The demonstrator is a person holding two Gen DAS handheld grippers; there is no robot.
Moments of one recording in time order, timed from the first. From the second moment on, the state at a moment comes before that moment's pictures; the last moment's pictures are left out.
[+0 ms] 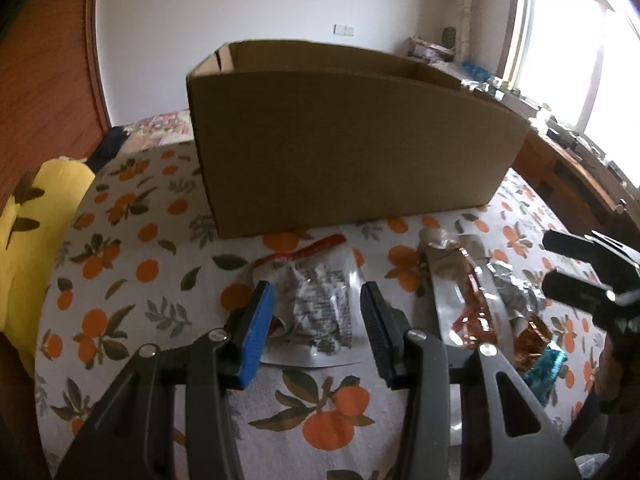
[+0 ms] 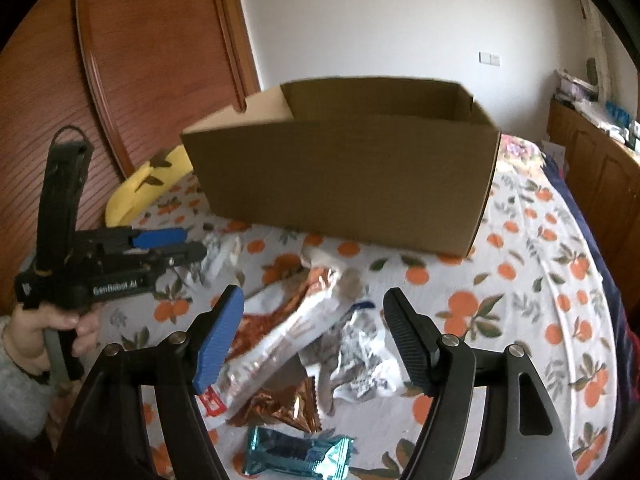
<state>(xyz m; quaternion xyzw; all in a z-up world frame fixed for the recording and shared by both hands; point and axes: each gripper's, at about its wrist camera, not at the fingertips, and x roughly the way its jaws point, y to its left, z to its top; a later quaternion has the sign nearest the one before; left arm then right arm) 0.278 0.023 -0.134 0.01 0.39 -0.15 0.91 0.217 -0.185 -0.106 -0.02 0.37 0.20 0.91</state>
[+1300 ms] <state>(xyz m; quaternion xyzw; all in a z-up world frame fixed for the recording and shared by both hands) 0.298 0.000 -0.146 0.02 0.44 -0.10 0.89 0.208 -0.180 -0.132 -0.03 0.36 0.22 0.91</state>
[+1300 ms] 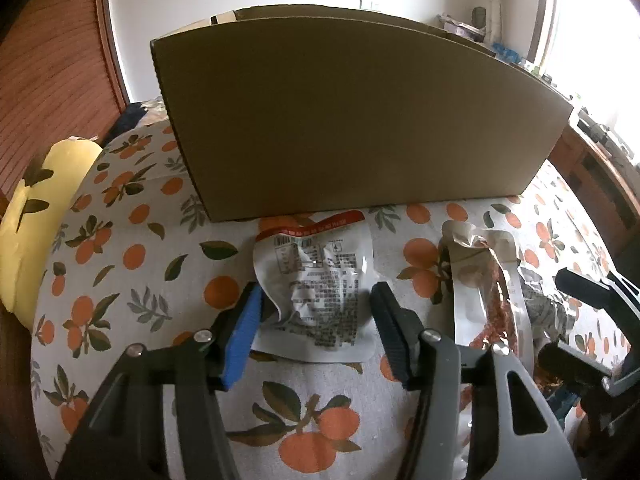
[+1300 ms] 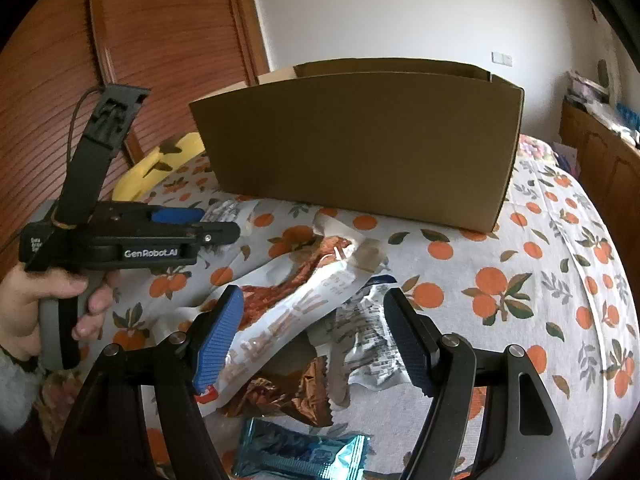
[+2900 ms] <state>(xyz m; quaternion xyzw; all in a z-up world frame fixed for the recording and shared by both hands) 0.309 -0.005 -0.147 -0.07 0.47 -0.14 0.87 0.212 -0.191 -0.131 0.00 0.39 0.23 0.89</state>
